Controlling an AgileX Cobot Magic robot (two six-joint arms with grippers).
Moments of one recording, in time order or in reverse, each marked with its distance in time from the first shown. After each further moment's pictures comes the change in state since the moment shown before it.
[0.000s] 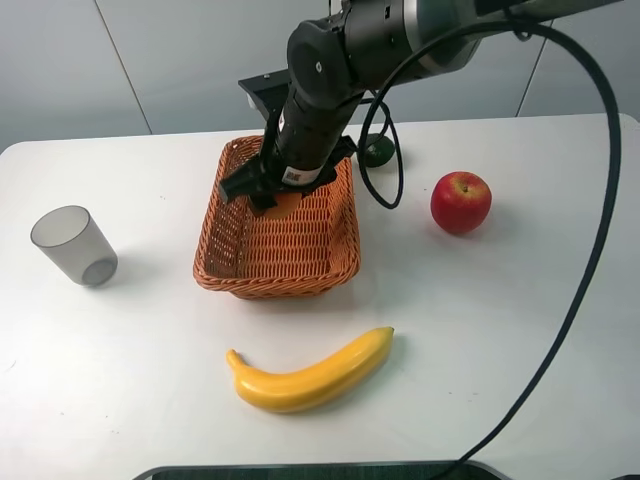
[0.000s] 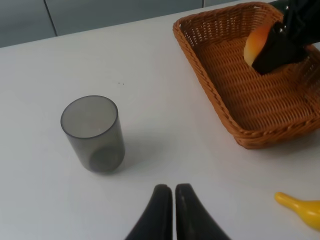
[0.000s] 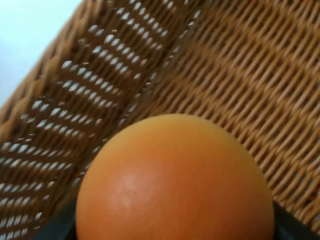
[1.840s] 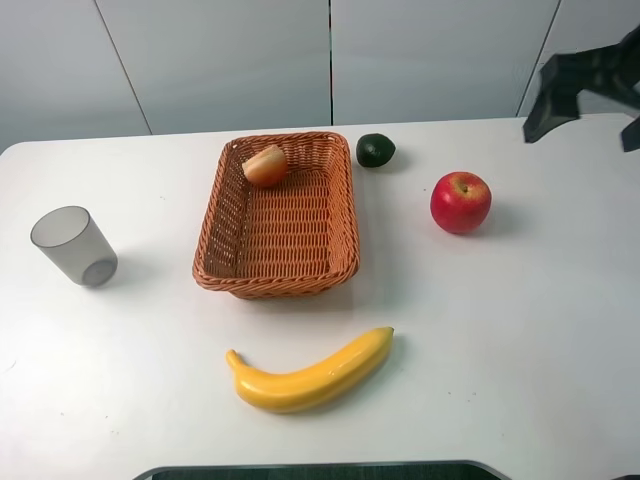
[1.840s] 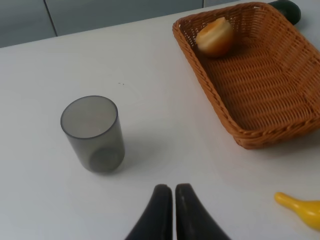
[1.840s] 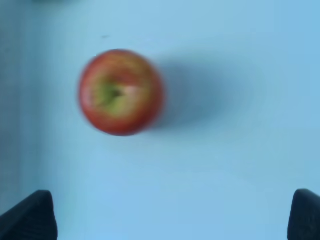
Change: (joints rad) left arm 0.000 0.000 0.000 0.000 0.000 0.000; right arm -0.683 -0.748 0.464 0.022 0.287 -0.015
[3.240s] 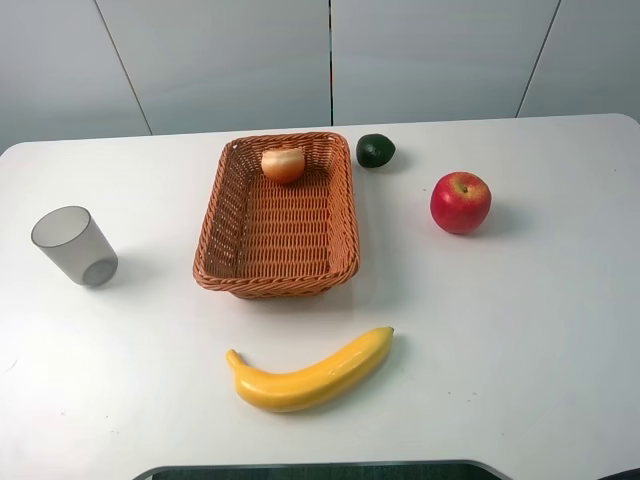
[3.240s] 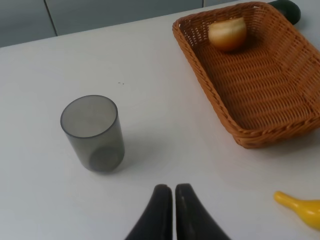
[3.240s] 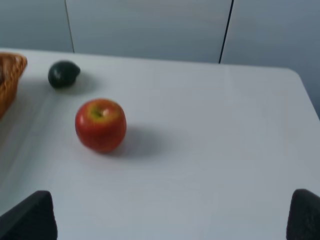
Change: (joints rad) left arm 0.000 0.000 0.000 0.000 0.002 -0.002; right arm -0.031 -1.338 0.456 -0.090 0.188 -0.202
